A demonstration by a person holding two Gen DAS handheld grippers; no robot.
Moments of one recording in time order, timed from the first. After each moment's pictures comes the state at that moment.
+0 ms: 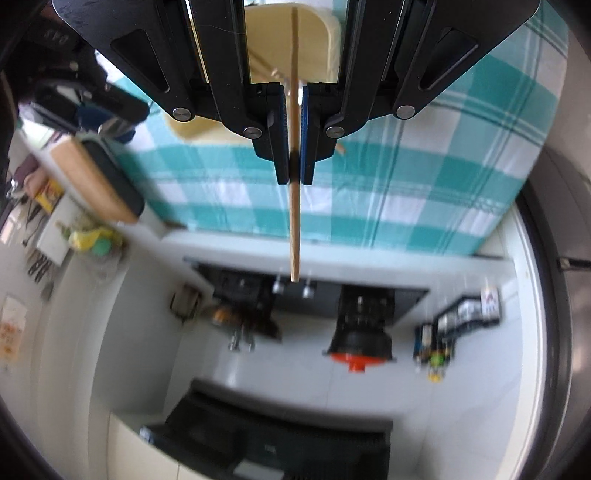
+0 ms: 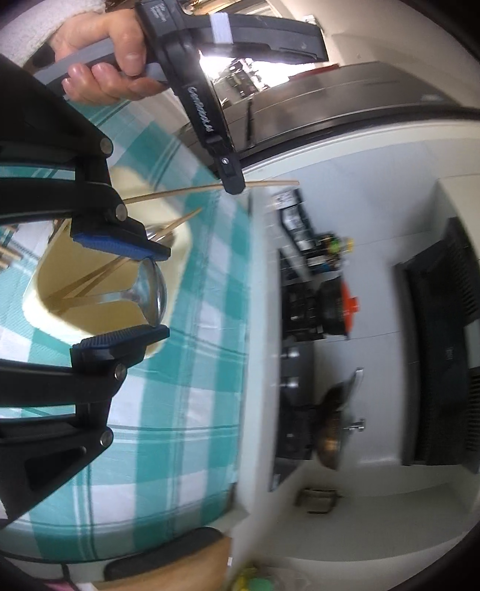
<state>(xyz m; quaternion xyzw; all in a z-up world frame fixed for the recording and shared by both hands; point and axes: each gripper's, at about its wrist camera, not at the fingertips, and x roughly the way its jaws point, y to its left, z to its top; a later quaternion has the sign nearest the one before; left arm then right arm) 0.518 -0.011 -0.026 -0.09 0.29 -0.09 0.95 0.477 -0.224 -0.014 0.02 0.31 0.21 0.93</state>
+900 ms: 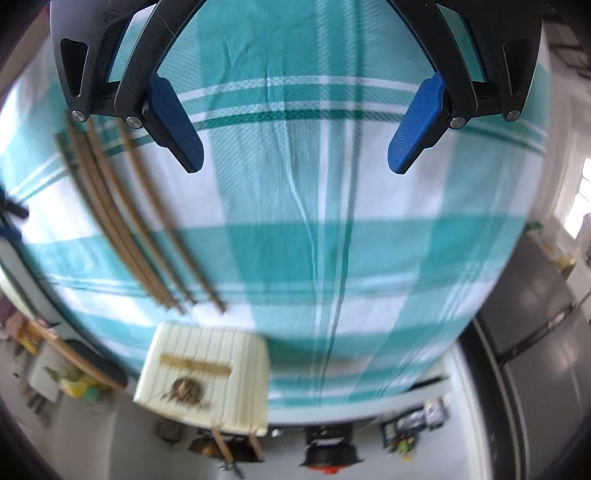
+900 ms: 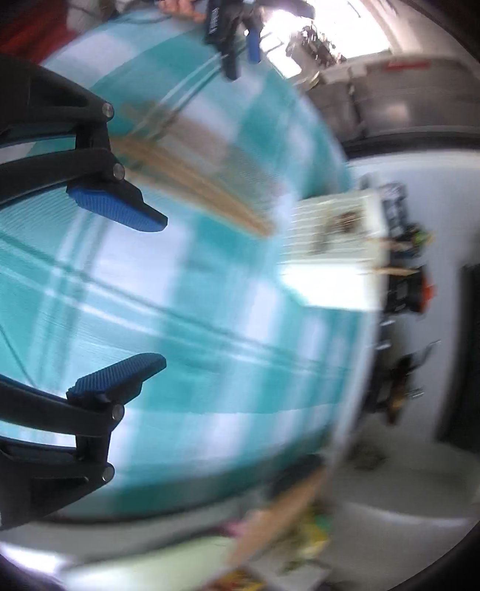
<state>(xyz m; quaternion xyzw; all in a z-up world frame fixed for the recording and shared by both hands) 0.270 0.030 -0.176 0.01 0.45 -0.03 0.89 0.232 -0.291 -0.125 -0.09 0.42 0.13 0.90</state>
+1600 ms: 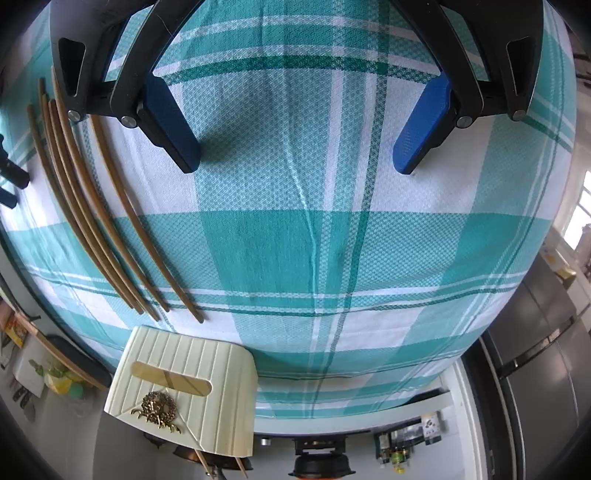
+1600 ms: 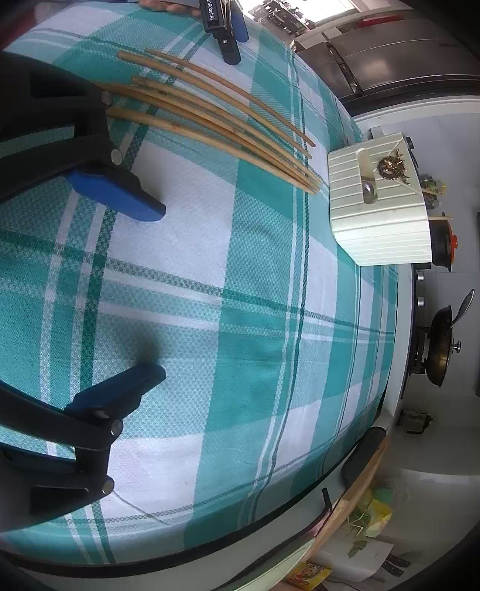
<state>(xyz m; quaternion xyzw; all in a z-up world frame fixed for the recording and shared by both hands) 0.299 0.031 -0.199 0.00 0.45 -0.02 0.89 0.244 -0.300 -0.175 -0.03 0.44 0.07 0.89</state>
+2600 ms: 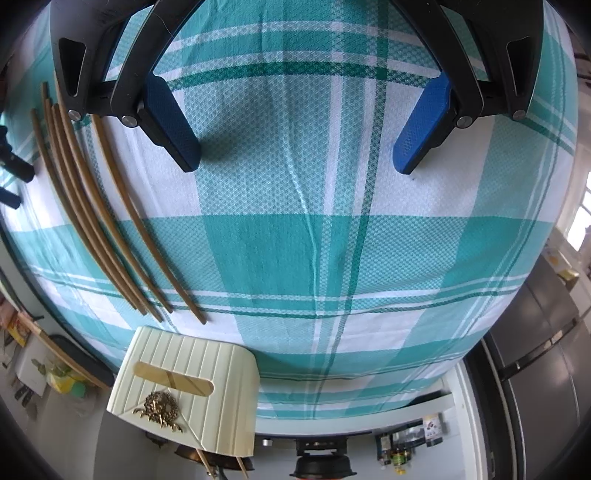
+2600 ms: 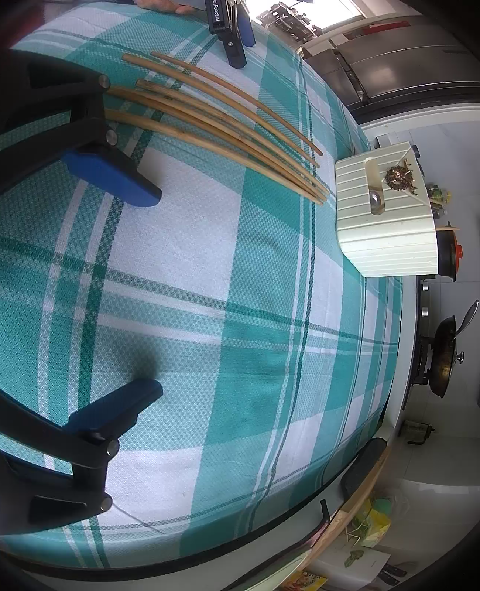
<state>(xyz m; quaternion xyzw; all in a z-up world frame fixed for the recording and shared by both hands) 0.297 0.035 -0.198 -0.01 0.46 -0.03 0.89 0.245 -0.296 -0.178 -0.04 0.45 0.09 0.89</state>
